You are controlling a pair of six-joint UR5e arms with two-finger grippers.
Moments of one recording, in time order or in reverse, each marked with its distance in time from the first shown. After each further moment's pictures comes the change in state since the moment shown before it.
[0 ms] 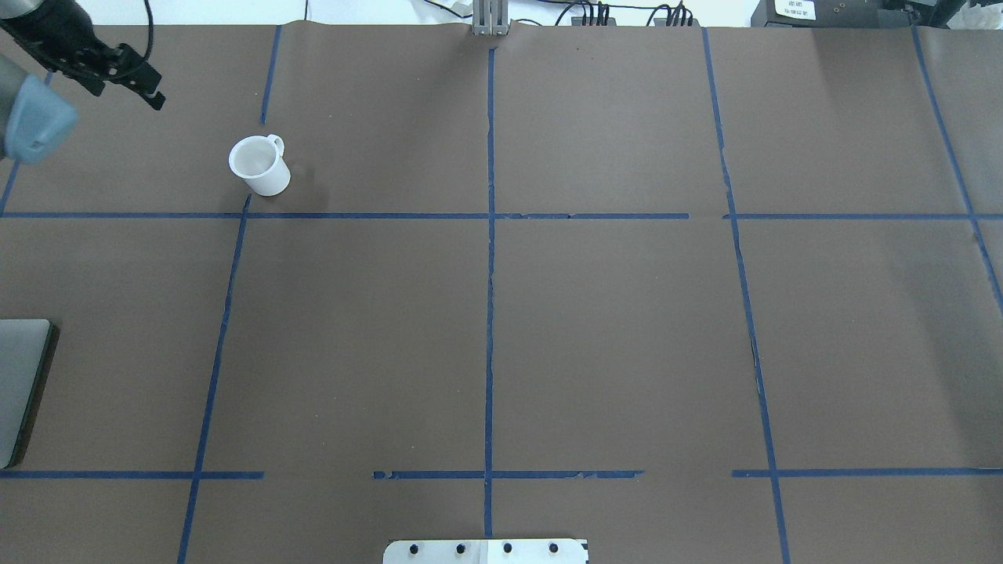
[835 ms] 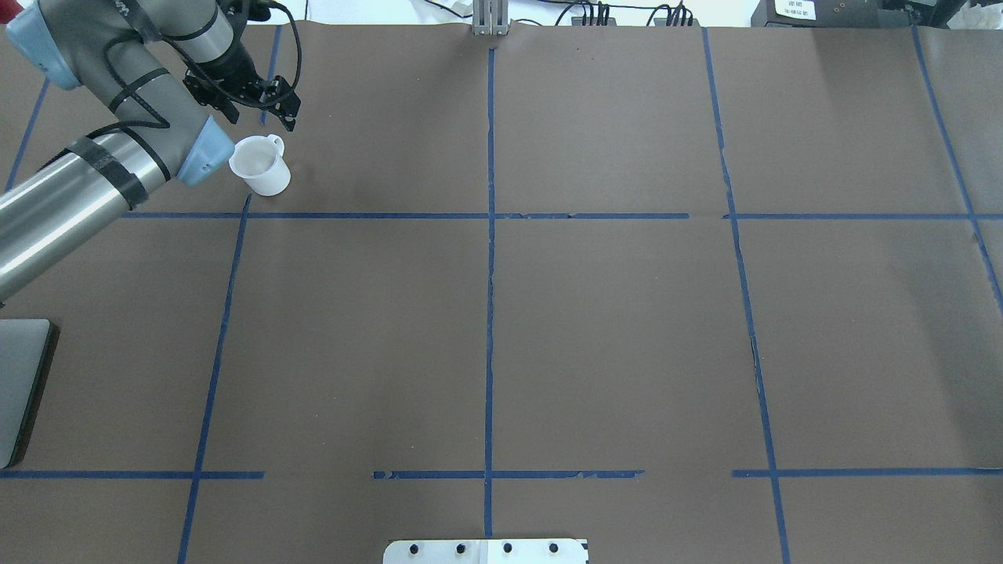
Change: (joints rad) left arm 0.172 -0.208 0.396 -0.279 0.094 -0.250; right arm 0.000 0.000 0.000 0.000 0.000 -0.001
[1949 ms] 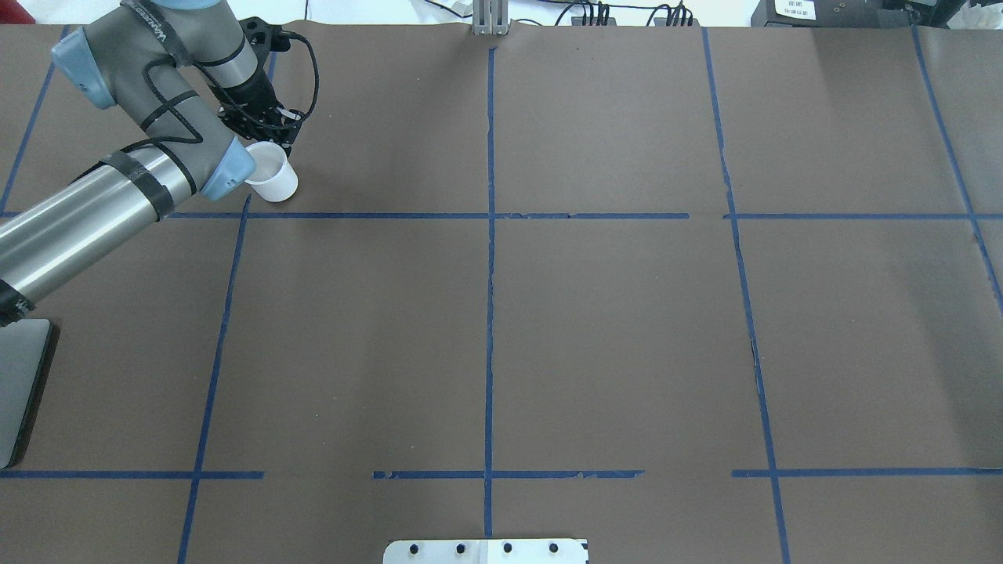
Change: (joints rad) left arm 0.020 -0.045 0.101 -0.001 -0.036 -0.021; right arm 0.000 0.000 0.000 0.000 0.000 0.000
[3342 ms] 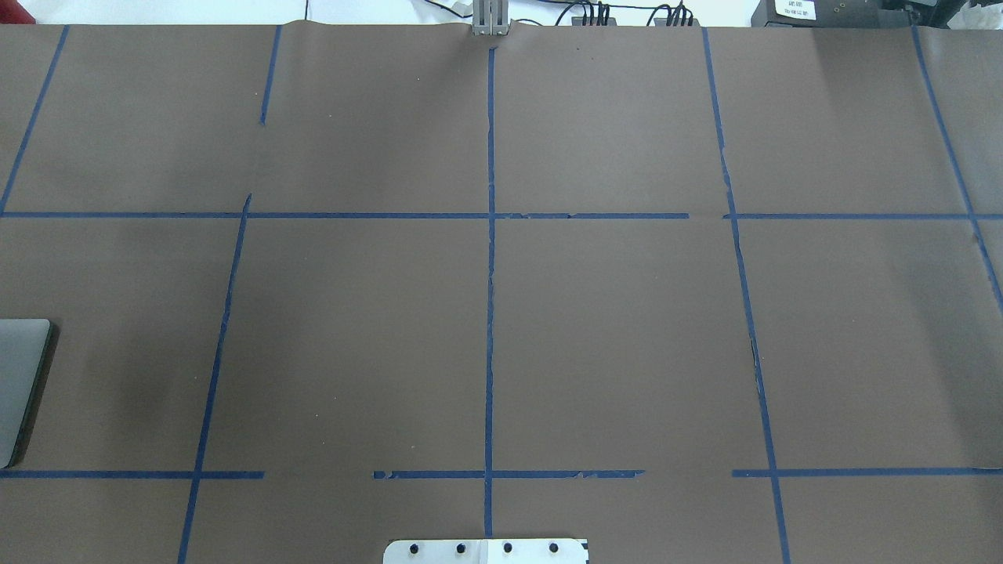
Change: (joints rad) left arm -0.326 0.759 -0.832 0.538 -0.037 0.598; right arm 0.000 0.000 0.000 0.000 -0.002 0.000
